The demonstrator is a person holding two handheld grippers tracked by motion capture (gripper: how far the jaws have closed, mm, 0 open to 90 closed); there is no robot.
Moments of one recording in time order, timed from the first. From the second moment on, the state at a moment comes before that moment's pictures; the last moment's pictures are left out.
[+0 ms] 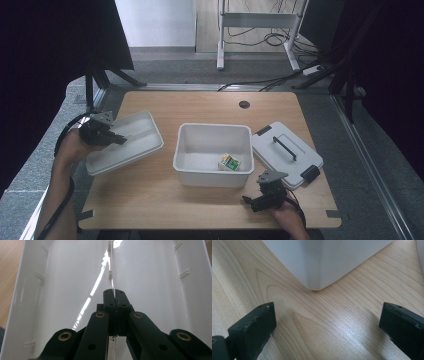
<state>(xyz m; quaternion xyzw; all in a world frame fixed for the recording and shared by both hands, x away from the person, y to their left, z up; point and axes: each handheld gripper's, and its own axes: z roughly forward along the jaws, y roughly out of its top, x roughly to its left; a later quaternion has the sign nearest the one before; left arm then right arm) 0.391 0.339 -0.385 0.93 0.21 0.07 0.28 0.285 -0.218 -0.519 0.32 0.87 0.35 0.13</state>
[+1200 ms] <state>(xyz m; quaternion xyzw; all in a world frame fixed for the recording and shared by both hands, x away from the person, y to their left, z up) 0.411 0.181 -0.330 0.95 0.00 0.04 0.31 0.285 -0.218 -0.519 0.32 0.87 0.35 0.13</state>
